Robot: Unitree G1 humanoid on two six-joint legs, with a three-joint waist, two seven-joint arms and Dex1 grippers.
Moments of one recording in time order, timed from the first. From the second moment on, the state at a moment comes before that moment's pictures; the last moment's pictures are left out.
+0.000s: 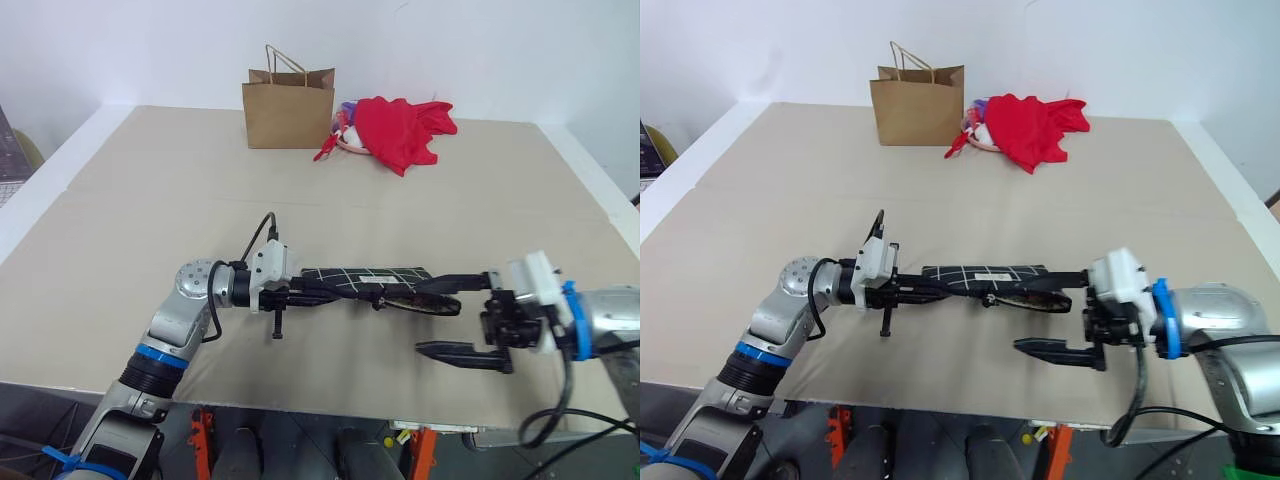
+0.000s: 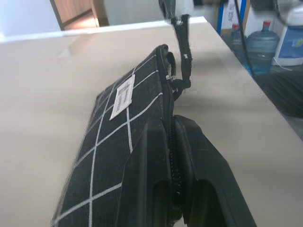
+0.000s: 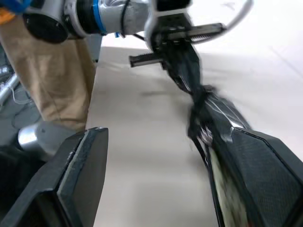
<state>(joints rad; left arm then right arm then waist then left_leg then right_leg) -0.52 0.38 -0.22 0.06 -0.35 0.09 -1.25 -0.14 -0.84 -0.17 -0.41 0.61 0.35 1.27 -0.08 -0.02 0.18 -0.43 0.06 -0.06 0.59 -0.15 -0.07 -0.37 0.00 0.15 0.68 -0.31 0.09</state>
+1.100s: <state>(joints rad) -0.51 0.40 -0.23 0.05 -0.35 0.06 -1.24 -0.19 -0.82 -0.13 -0.14 0.47 0.03 1.29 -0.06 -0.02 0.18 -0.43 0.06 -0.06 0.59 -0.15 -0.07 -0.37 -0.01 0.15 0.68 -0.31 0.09</state>
